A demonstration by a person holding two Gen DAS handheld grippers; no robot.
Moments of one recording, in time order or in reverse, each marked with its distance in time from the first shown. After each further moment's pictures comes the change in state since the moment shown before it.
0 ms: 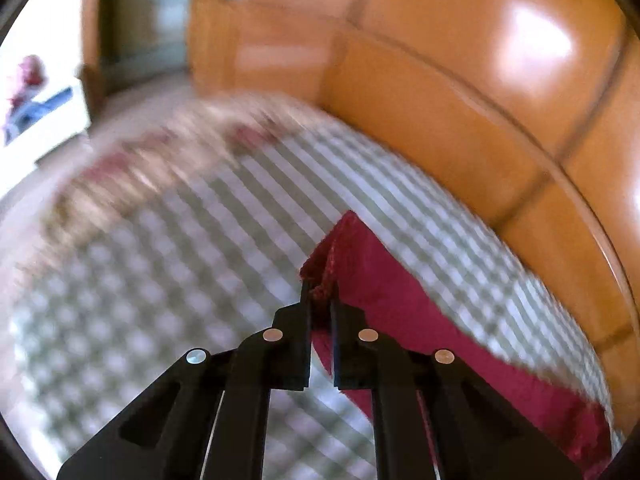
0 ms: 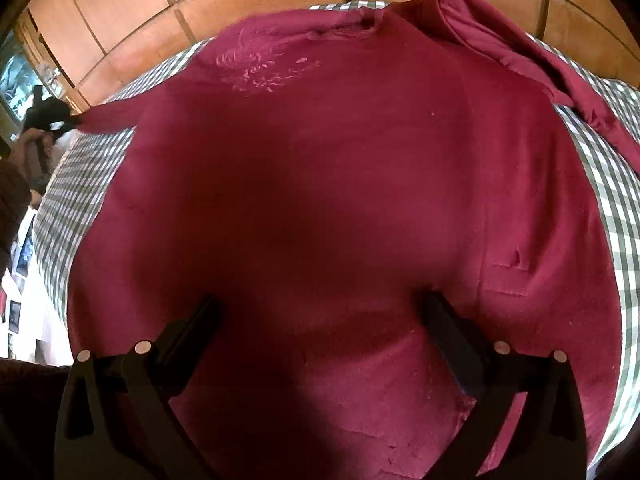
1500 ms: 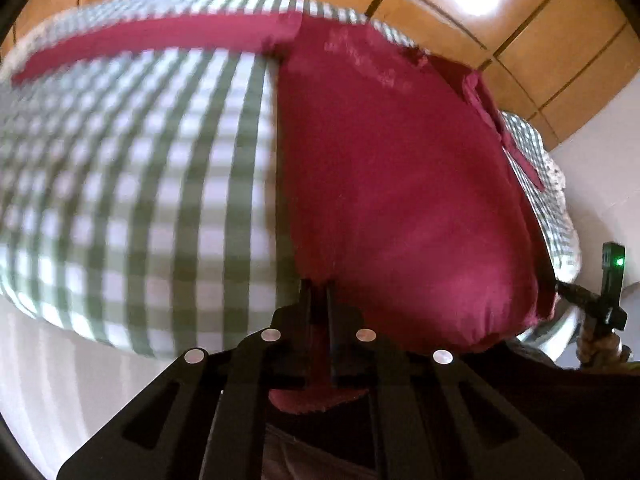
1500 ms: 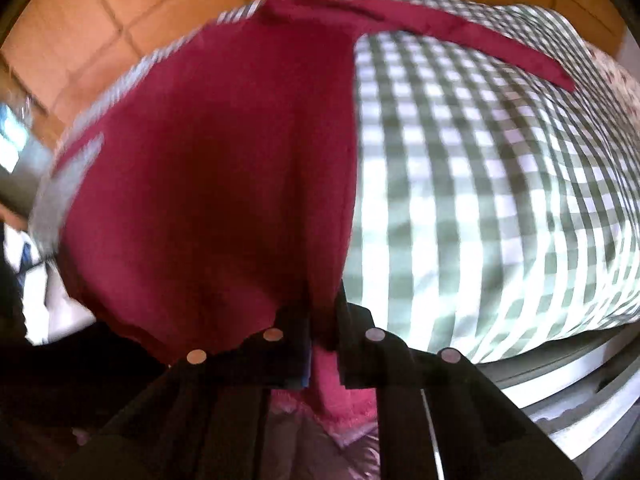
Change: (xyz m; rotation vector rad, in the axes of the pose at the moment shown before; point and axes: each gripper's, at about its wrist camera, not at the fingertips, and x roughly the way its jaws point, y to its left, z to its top) left arm -0.196 -0.016 -0.317 0.641 0.440 -0.593; right arm -0.097 -0.104 -0.096 0.131 0.059 -0.084
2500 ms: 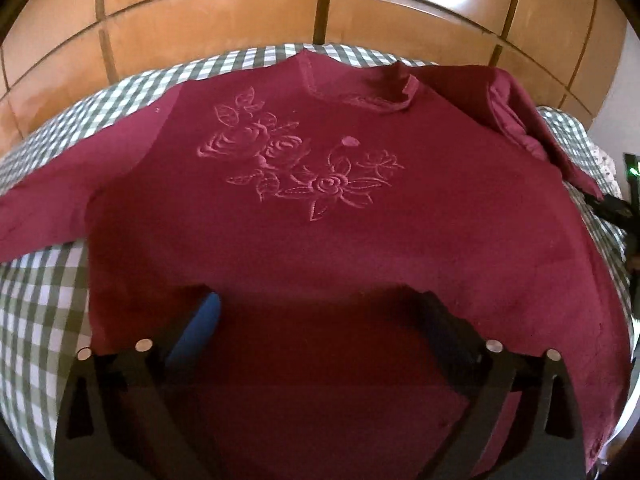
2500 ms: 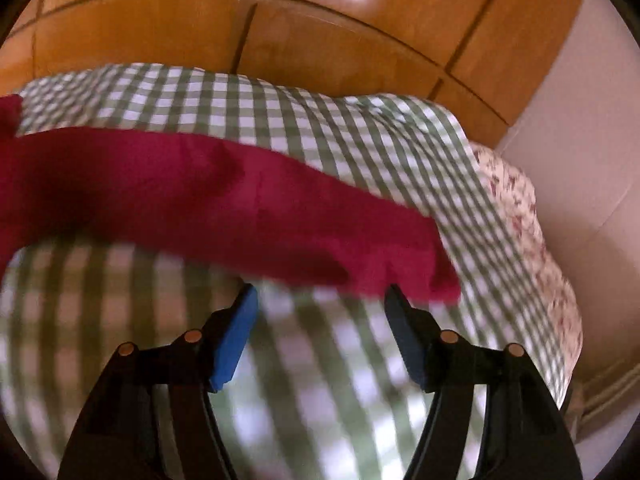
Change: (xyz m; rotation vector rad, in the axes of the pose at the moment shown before) left arm 0.149 -0.100 0.128 0.213 -0.137 0.171; right arm 0.072 -0.167 0.212 0.045 -0.293 -0.663
